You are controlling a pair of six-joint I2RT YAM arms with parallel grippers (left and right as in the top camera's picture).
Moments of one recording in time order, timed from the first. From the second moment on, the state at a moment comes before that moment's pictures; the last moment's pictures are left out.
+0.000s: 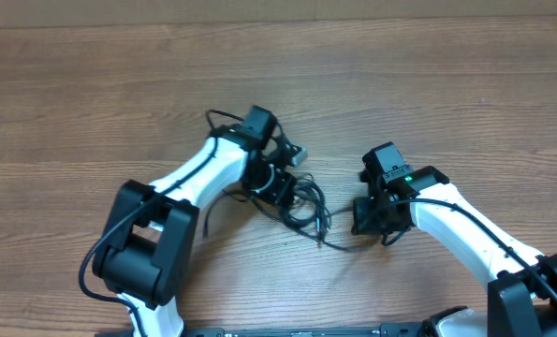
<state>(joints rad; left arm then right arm) -0.44 1.92 1.22 -0.76 0.54 0.10 0.37 1.51 0.84 -0.82 -0.12 0.35</state>
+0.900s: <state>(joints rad) -0.41 1.92 1.22 -0.76 0.72 0.19 0.37 1.51 0.84 -0.64 -0.50 -0.05</state>
